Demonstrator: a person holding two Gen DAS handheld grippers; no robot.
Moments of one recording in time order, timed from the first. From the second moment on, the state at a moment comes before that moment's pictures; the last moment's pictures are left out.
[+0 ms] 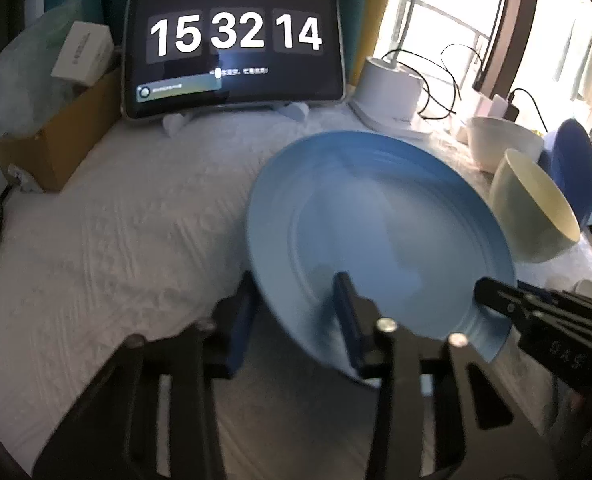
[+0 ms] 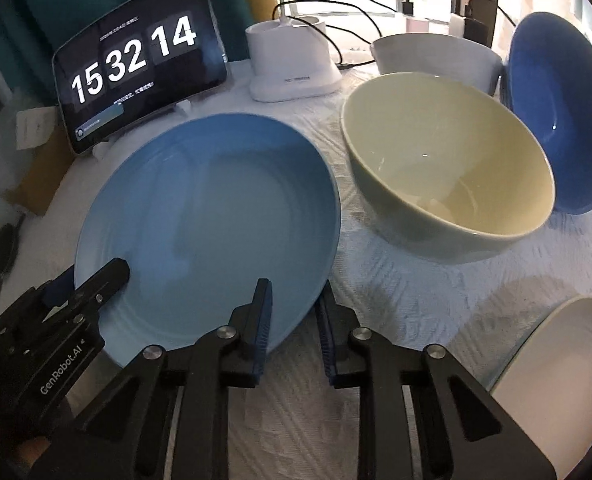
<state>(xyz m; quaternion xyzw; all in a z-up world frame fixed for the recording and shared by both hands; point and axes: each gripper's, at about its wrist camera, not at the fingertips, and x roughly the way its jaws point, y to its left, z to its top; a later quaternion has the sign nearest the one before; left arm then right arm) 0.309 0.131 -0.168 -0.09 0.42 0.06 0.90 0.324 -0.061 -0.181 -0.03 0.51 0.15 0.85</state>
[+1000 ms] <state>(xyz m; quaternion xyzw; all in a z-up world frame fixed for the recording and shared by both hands) 0.244 0.144 -0.147 -0.13 0.40 0.06 0.91 0.263 -0.057 -0.150 -0.05 0.47 0.17 0.86</state>
